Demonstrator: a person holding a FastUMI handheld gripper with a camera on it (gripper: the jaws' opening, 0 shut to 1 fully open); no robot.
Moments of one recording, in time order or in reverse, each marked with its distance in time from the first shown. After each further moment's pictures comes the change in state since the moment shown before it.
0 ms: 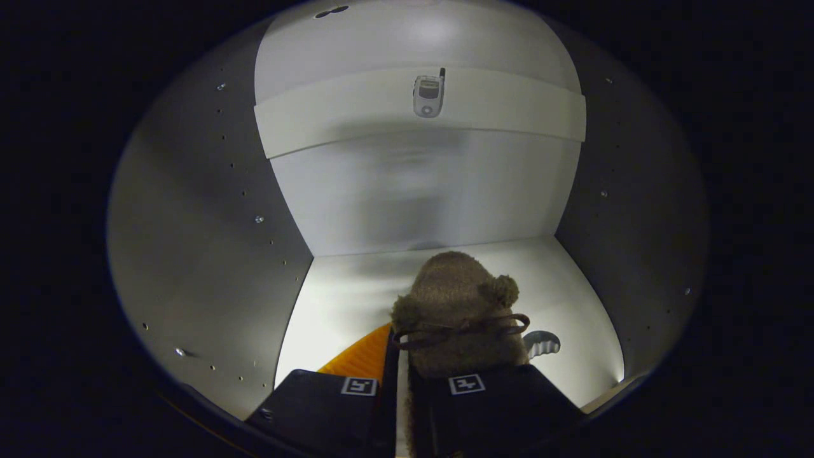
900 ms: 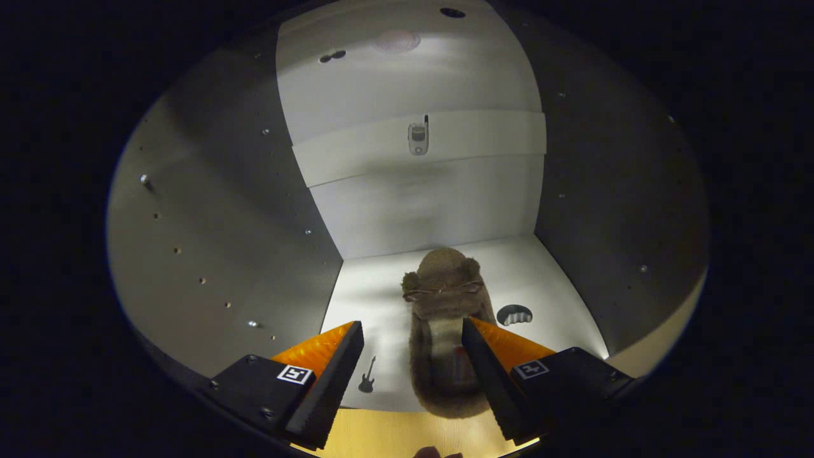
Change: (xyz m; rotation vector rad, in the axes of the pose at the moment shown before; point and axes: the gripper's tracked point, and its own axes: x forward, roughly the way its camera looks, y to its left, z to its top) arm -0.101 -0.001 0.005 0.055 -0.081 0.069
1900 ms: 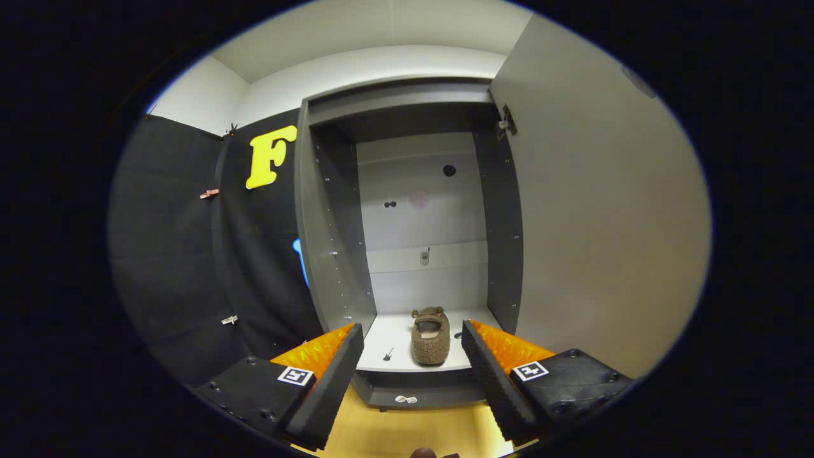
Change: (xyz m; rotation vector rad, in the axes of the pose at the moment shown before) arm -0.301 -0.004 -0.002 -0.101 -0.507 0.073
